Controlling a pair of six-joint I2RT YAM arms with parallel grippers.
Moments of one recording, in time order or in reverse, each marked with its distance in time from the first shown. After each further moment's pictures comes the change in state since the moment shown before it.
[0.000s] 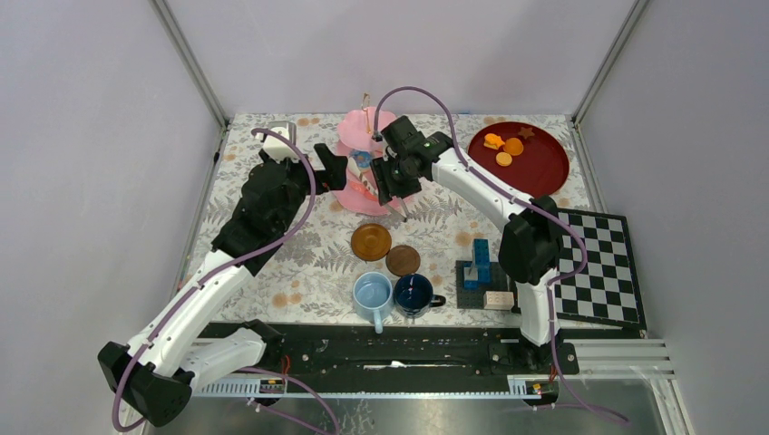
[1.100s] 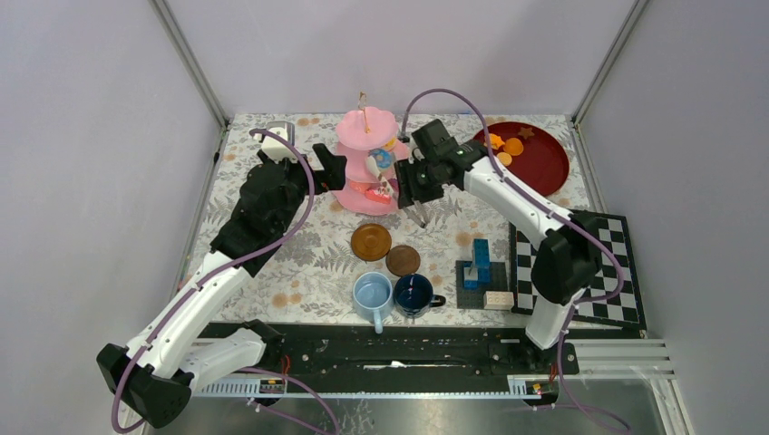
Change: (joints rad) left arm 0.000 -0.008 0.000 0.001 -0.003 0.003; right arm -0.080 -0.263 -0.297 0.074 -0.064 0.012
